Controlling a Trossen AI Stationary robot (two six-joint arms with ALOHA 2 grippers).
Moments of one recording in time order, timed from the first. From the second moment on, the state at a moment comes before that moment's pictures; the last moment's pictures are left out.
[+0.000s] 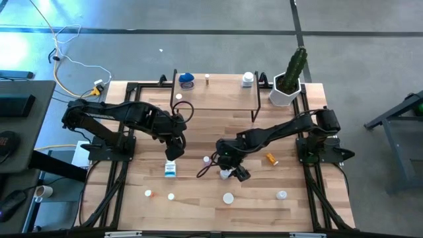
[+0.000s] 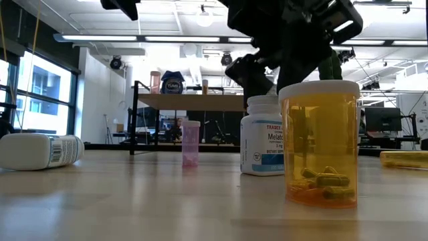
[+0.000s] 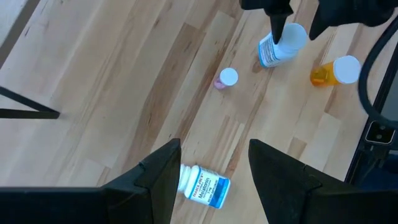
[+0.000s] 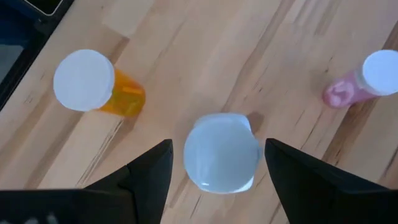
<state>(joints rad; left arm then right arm) -0.04 1.42 1.53 -1.27 -0.10 -0.59 0.15 1.81 1.27 -0.55 -0.34 -0.29</state>
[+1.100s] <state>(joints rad) -0.04 1.37 1.53 -1.29 -0.10 -0.59 0.14 1.81 1.27 -0.62 -0.35 -0.24</state>
